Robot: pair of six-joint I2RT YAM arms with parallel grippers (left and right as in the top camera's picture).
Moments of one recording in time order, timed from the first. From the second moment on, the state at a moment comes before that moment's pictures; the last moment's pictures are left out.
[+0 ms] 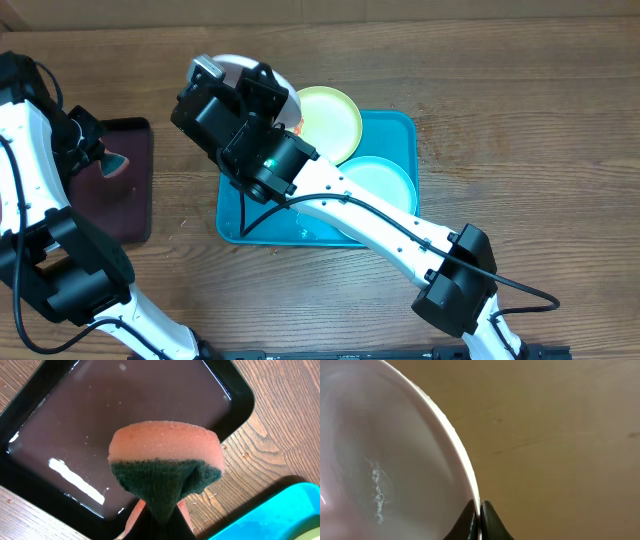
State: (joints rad) left arm 0.49 1.99 1.85 -1.25 0.06 -0.42; right arm 0.98 2.15 2.15 -0.60 1.03 -0.59
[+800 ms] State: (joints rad) left arm 0.49 1.99 1.85 -1.26 0.16 -0.39; right arm 0.42 2.15 2.14 -1.08 -0.22 0.25
